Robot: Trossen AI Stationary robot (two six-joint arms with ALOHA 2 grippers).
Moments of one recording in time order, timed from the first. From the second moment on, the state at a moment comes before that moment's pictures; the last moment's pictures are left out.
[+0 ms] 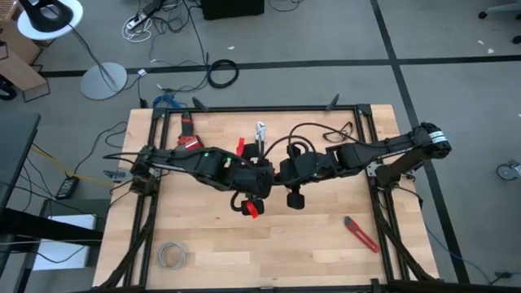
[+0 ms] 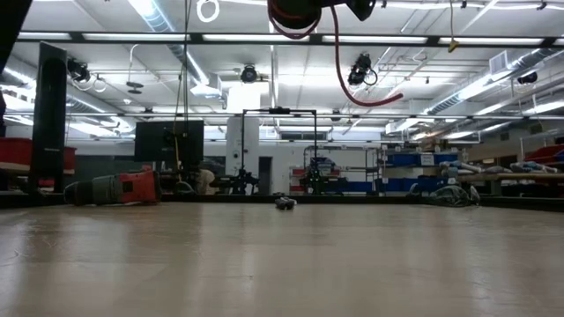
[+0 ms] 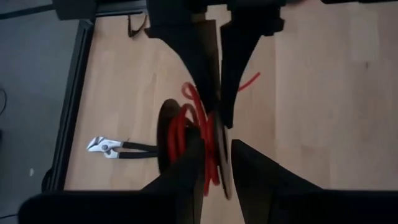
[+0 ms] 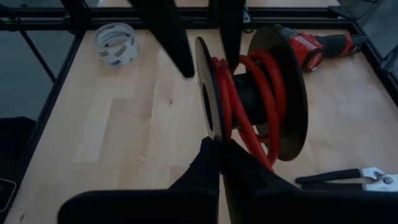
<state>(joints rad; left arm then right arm) -0.27 1.98 2.35 -1.41 -0.43 -0.19 0.22 1.45 1.32 -0.50 0.21 0.13</state>
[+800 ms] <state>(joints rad) -0.27 1.97 2.35 -1.40 -0.40 -0.13 0.22 1.45 1.32 -0.51 0.22 0.13</state>
